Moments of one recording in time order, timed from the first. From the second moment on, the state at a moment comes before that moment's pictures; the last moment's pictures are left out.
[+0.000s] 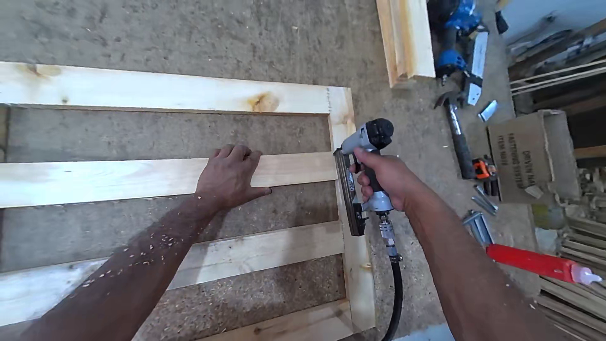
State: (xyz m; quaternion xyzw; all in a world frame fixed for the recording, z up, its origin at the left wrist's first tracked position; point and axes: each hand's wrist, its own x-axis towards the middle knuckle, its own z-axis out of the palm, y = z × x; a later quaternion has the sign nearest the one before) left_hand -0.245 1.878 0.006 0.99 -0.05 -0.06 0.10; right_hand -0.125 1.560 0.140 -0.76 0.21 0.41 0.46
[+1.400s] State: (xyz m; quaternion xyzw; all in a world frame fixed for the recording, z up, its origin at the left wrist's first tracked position) left_hand -0.247 1.881 0.007 0.99 -0.04 -0.06 0.11; right_hand -0.187 1.548 0.136 -0.79 0.21 0.41 0.41
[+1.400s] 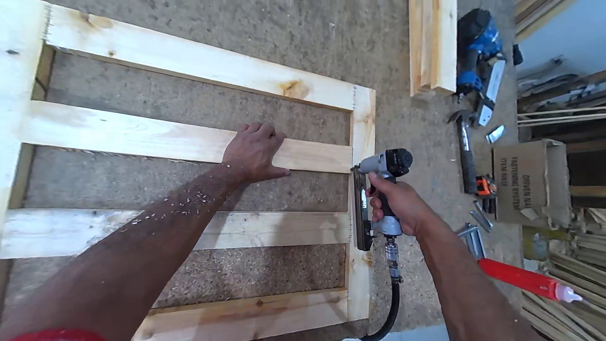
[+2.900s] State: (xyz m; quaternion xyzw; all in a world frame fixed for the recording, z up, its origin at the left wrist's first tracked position) left_hand -0.499 2.231 0.005 0.88 0.39 -0.04 0.28; right_hand -0.395 2.133 0.144 -0.77 0.14 0.48 0.41
